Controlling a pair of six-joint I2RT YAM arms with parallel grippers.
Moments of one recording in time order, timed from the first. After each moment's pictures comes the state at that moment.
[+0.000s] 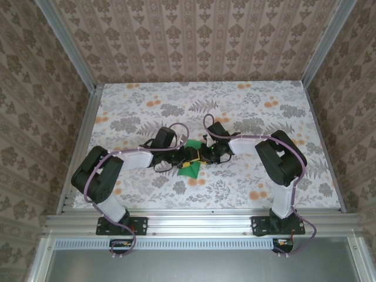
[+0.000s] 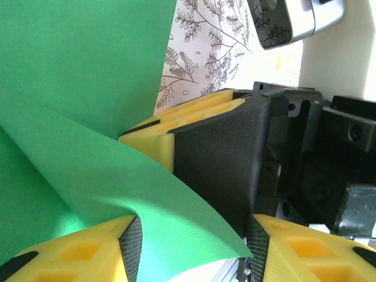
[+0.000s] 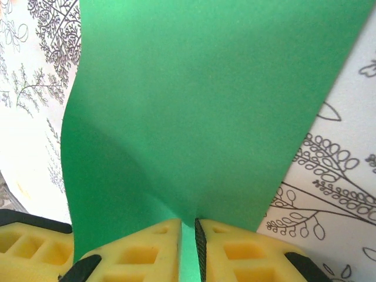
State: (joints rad) left arm -0.64 1.64 0.74 0.07 0.68 -0.93; right arm 0.55 1.91 1.03 -0.22 -0.51 0.77
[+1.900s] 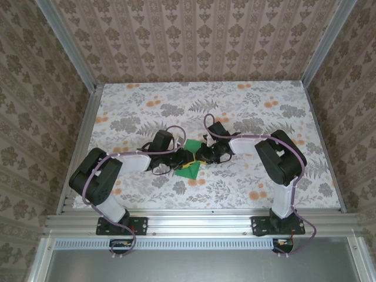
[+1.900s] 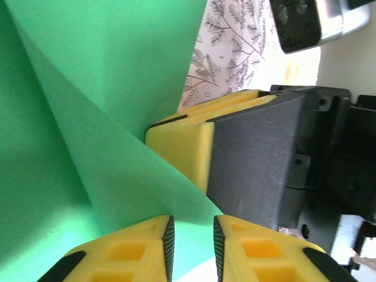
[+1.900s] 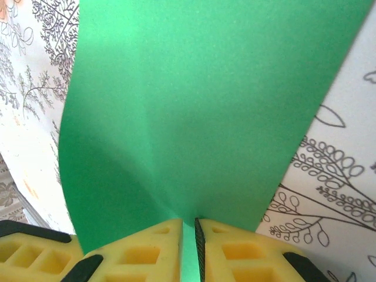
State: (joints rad) left arm -0.63 1.62 0.68 0.13 0.64 -0.98; right arm 0.54 1.92 1.03 -0.20 -0.53 0.79
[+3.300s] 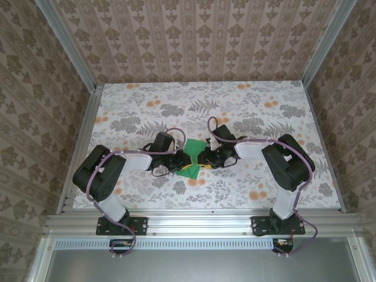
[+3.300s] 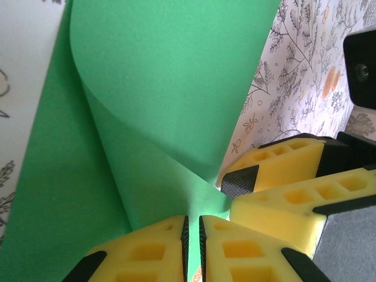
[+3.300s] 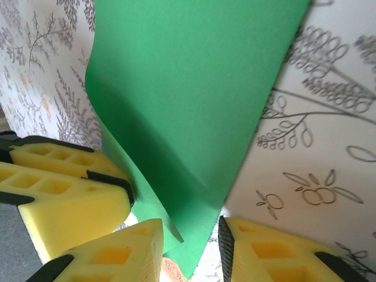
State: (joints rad) left arm -0.63 1.67 0.68 0.10 0.60 -0.97; right arm 0.53 1.82 0.92 -0.19 -0.61 0.73
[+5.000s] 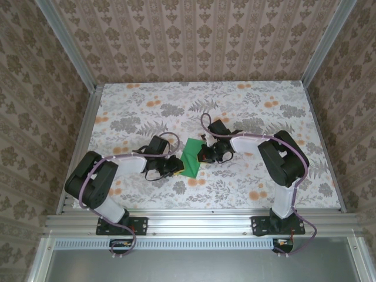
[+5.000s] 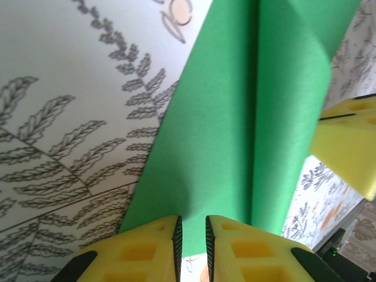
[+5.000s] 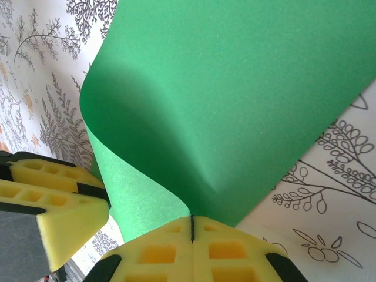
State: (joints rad) left arm -0.59 1.58 0.63 -0.10 0.53 -0.89; right arm 0.54 1.89 1.07 -0.33 -0.55 0.54
